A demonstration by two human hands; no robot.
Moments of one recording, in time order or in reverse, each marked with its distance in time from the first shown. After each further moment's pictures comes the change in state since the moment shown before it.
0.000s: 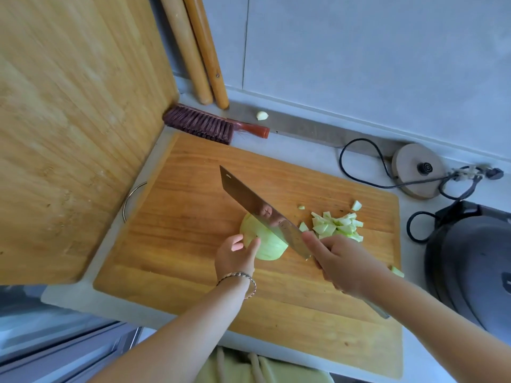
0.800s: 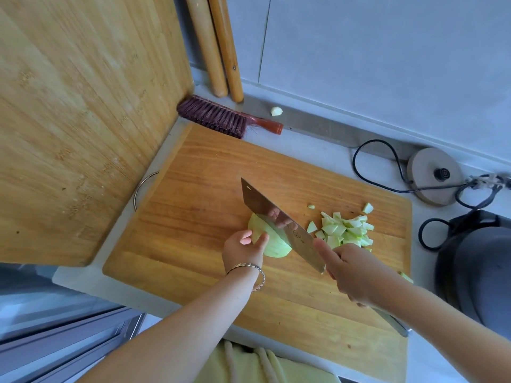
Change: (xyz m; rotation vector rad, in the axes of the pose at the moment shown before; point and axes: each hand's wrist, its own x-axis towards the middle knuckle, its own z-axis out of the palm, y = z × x) left_hand 0.002 0.004 0.003 0.006 0.035 -0.049; right_hand 0.007 0.011 0.005 -0.135 -0.103 0.076
